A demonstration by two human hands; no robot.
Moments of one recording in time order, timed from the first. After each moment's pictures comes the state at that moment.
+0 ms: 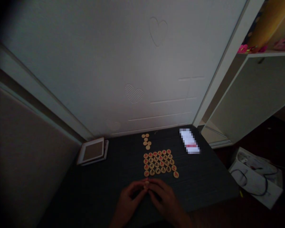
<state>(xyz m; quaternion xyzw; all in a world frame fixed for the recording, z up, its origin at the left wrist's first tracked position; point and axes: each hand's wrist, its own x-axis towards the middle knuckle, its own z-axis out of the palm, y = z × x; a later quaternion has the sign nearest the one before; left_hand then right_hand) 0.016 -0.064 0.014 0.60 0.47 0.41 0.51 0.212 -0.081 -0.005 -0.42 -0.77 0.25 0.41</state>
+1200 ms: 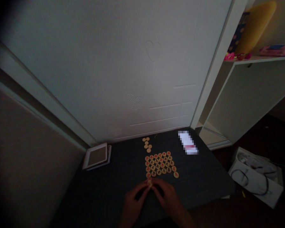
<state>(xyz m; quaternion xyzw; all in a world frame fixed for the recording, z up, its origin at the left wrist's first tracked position) 0.019 -0.068 0.006 0.68 0.47 0.43 0.36 0.209 -0.079 -0.007 -0.47 -0.70 0.30 0.45</state>
